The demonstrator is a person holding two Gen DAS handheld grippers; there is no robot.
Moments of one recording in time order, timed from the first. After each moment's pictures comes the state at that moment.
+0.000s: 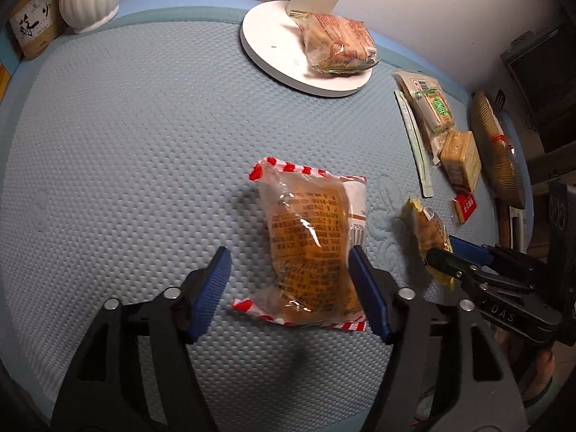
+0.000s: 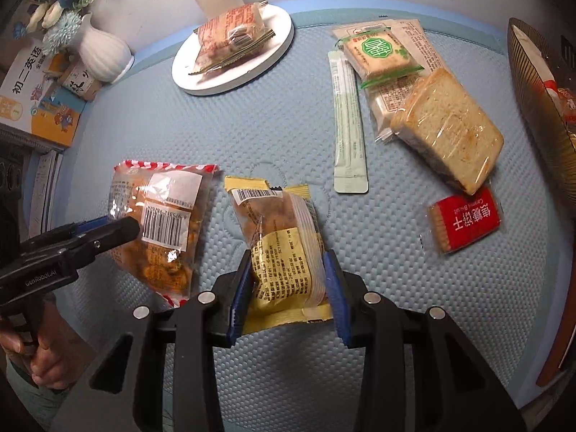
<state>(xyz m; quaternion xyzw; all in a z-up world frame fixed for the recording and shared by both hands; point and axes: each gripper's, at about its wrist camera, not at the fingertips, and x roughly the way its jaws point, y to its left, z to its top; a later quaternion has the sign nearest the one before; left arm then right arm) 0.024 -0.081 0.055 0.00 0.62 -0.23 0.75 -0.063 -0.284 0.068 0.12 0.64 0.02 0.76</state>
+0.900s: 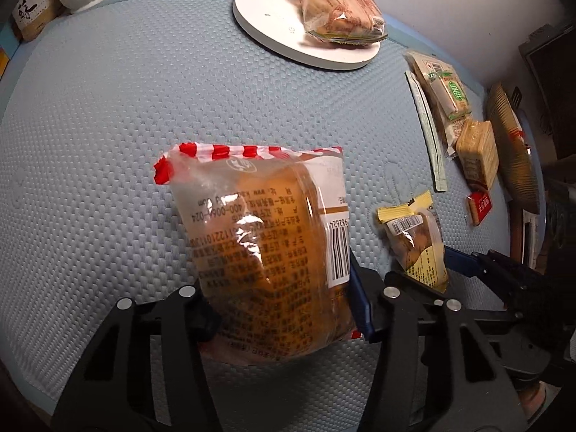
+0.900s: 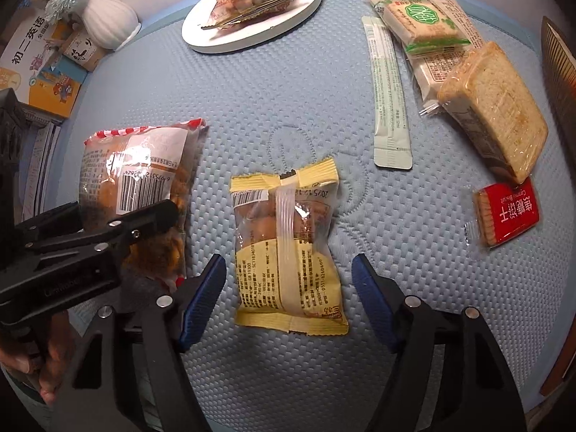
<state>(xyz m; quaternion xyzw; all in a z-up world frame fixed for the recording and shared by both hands) 0.024 -0.104 0.026 -0.02 0.64 -0.21 0.73 -0.060 -0.264 0.036 0.10 0.66 0.05 0.74</state>
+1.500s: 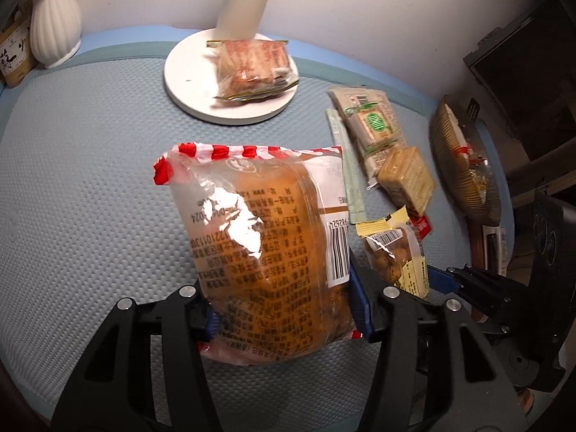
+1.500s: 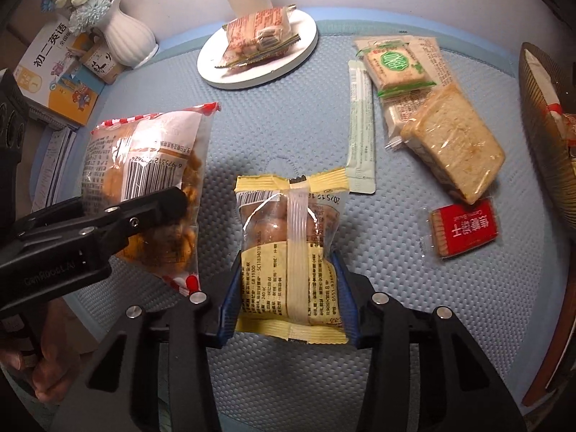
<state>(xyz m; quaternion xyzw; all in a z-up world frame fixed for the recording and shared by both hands) 0.015 -0.157 0.088 -0.05 0.59 -0.27 0.76 -0.082 -0.294 0.080 0.10 0.62 0.06 0.78</state>
